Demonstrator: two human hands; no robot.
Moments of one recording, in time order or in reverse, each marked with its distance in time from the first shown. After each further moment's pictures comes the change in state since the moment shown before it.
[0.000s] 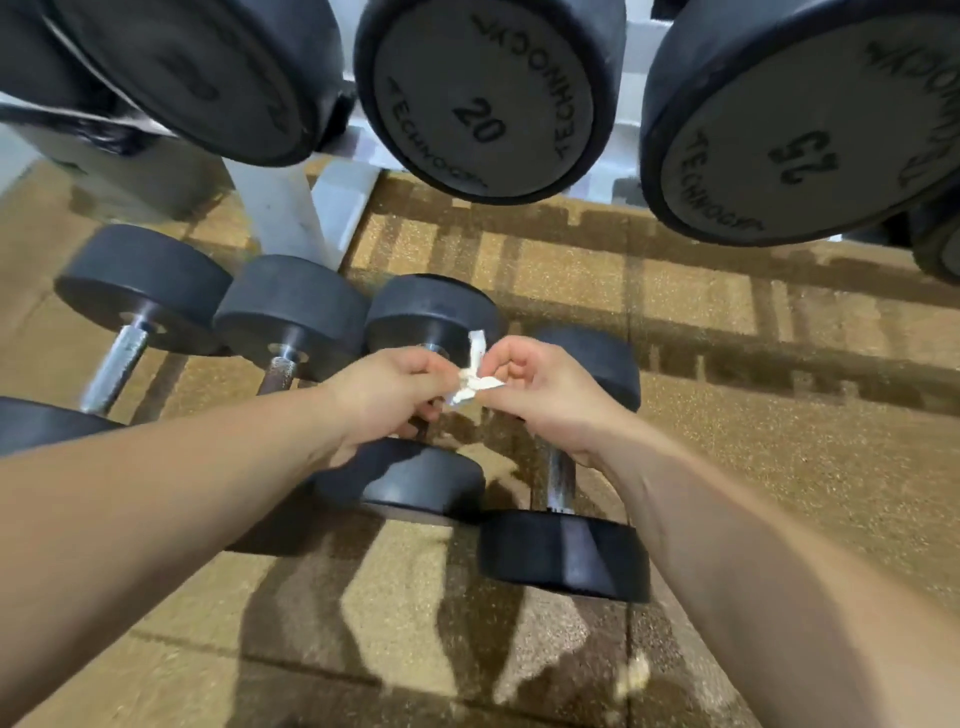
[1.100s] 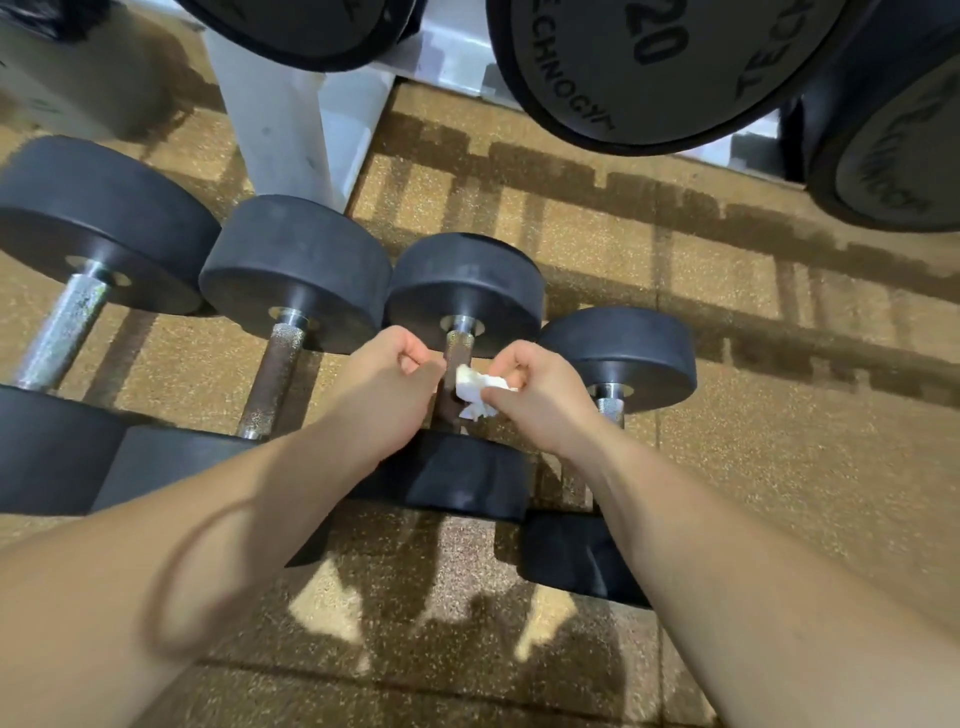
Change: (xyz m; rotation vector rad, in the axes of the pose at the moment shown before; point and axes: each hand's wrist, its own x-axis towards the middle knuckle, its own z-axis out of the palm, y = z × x) left_hand 0.038 -0.077 -0.025 -0.005 0.356 0.000; right_hand 0.055 0.050 0.074 -0.315 0.214 0.229
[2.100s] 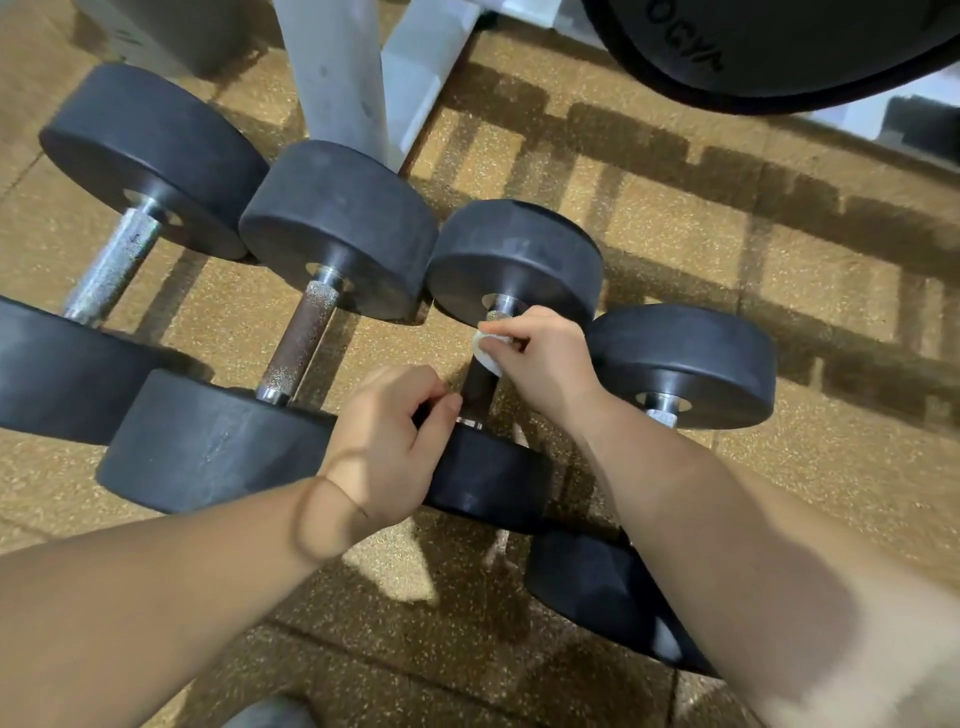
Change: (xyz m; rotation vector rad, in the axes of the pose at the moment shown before) left_hand -0.025 -0.055 0.019 0.190 0.172 0.454; right_hand 0.065 0.015 0.032 -0.116 0.010 -0.357
